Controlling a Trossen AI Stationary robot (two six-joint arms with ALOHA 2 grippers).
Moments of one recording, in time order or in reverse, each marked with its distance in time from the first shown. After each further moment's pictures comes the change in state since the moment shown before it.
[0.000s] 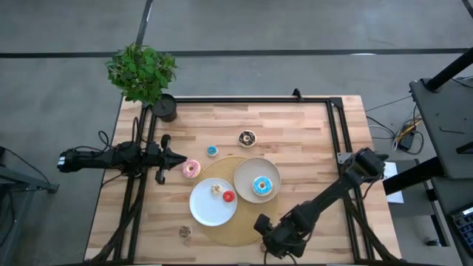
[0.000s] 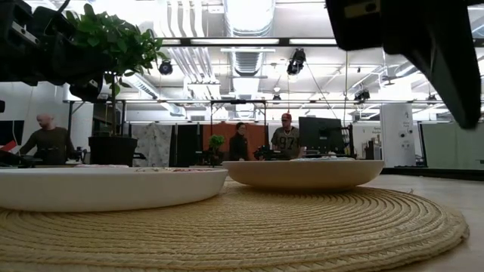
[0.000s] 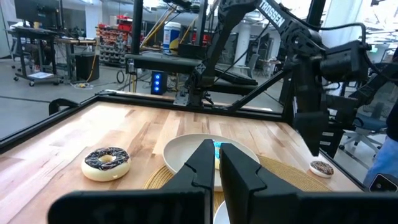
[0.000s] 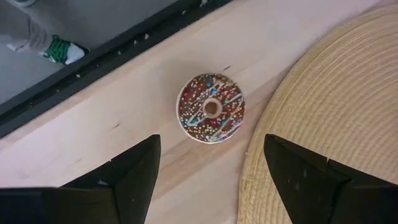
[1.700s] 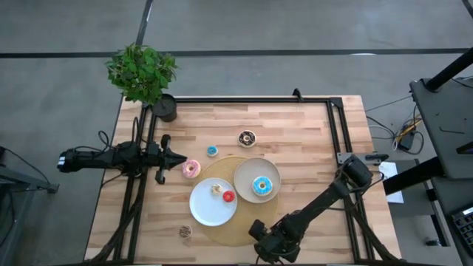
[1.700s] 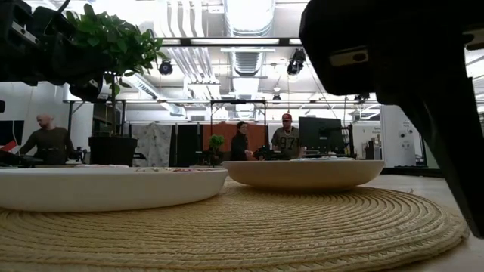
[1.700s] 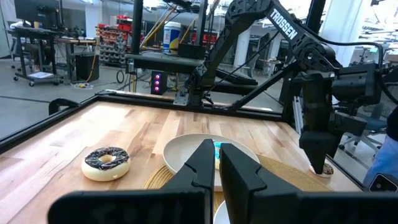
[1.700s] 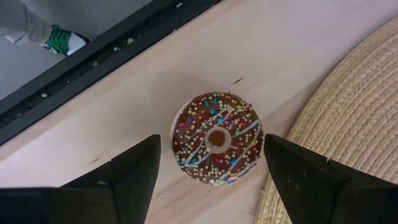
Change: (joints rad) left arm 0.000 0.000 0.000 0.000 0.000 0.000; right arm 0.000 0.165 0.133 -0.044 -0.003 0.027
